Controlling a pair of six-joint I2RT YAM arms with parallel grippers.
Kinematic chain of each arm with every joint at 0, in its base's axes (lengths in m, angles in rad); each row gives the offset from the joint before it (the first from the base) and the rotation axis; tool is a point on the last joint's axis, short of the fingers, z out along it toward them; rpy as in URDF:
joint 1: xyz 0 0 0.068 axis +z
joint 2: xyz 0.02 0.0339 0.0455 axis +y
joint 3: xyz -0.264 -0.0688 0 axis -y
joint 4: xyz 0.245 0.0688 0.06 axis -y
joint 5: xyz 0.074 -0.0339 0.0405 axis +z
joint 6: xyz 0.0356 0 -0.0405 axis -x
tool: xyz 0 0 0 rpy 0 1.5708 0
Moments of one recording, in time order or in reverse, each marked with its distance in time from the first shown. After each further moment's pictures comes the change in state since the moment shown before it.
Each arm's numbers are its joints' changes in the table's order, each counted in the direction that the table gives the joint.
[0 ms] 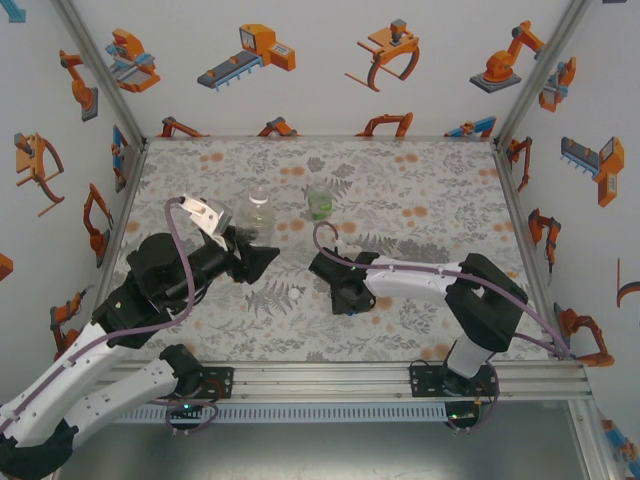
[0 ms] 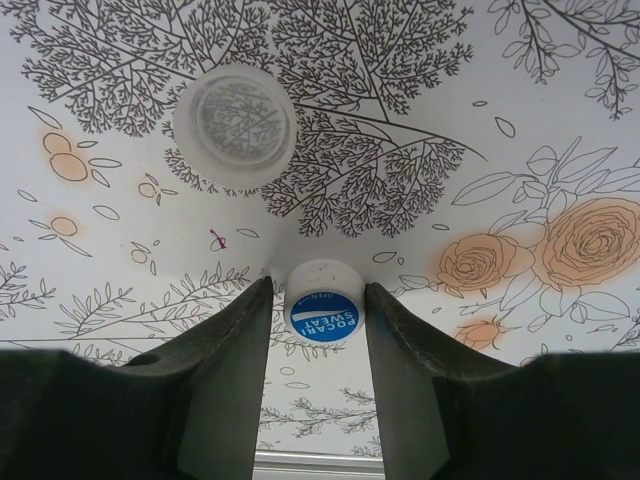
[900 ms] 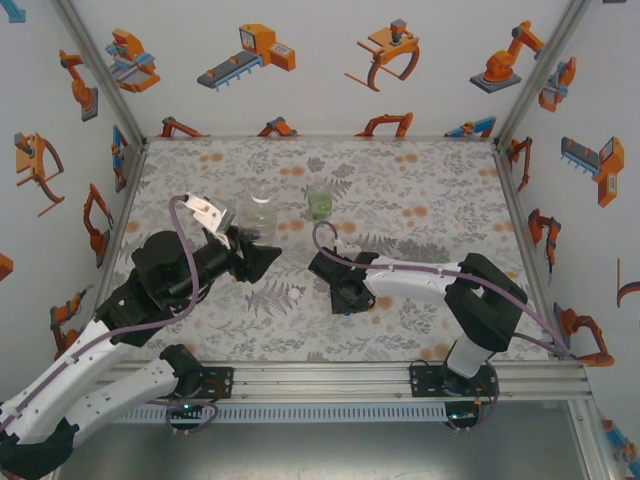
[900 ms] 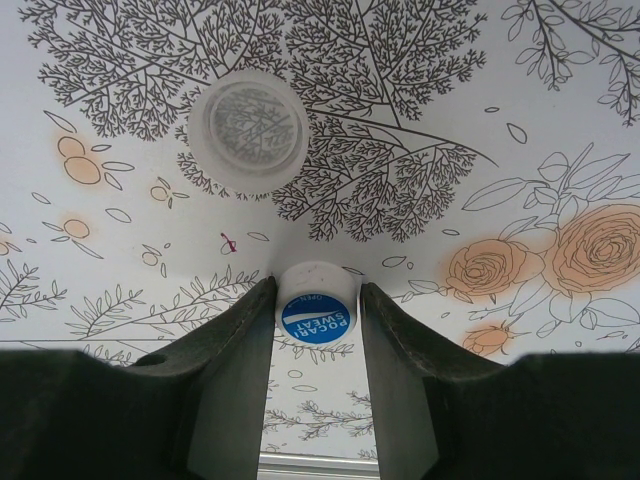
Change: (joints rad) left arm 0.001 0.020 0.000 0.000 0.000 0.019; right arm 0.000 0.003 0.000 0.011 0.006 0.000
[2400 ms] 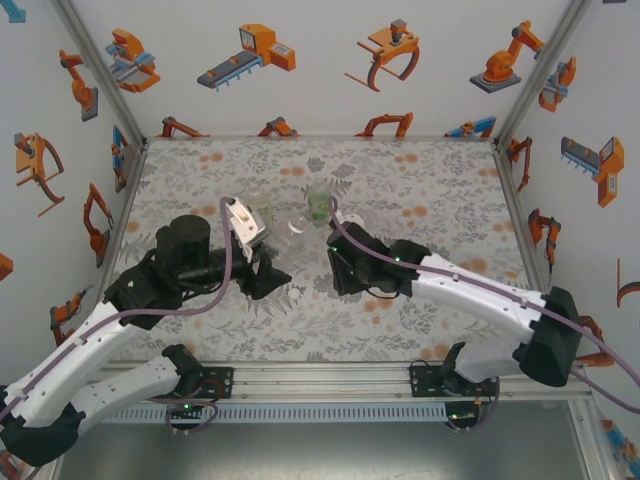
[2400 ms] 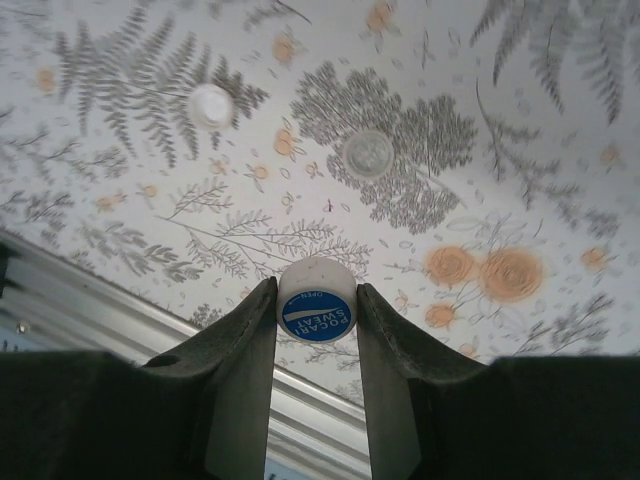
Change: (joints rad) left arm 0.000 0.143 0.127 -0.247 -0.327 -0.272; right arm 0.001 -0.370 0.138 -0.083 0.032 0.356
